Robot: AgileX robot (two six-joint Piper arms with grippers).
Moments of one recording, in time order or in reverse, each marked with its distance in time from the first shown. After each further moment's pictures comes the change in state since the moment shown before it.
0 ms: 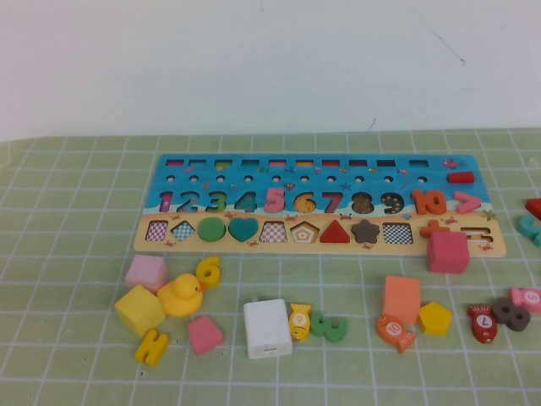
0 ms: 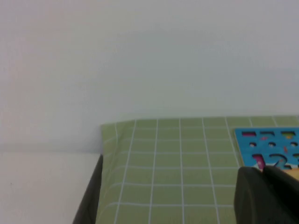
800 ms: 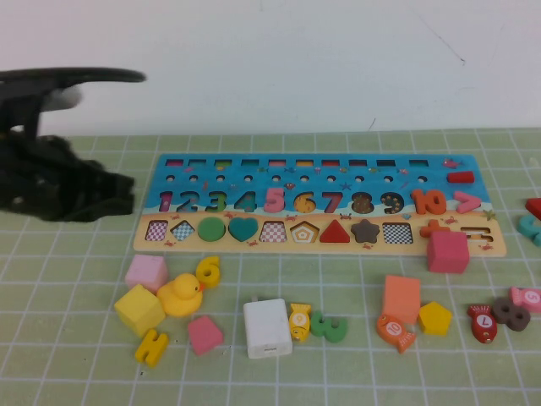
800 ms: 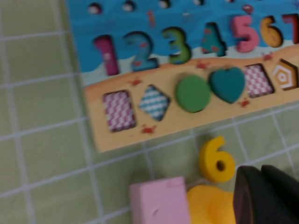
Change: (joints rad) right arm 0.000 0.000 0.000 0.000 0.000 0.005; left arm -0.025 1.048 -0.567 -0.715 0.384 0.559
